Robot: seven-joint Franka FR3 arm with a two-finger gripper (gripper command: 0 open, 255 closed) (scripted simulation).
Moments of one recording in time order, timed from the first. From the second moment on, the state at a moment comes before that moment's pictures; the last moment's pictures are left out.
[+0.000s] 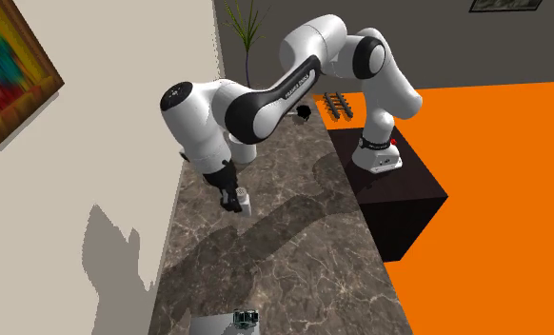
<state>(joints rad) 0.33 0.71 0.35 -1.10 -0.12 1.59 0.60</state>
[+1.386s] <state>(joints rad) 0.31 0.65 0.36 -0.96 -0.10 1.38 0.58</state>
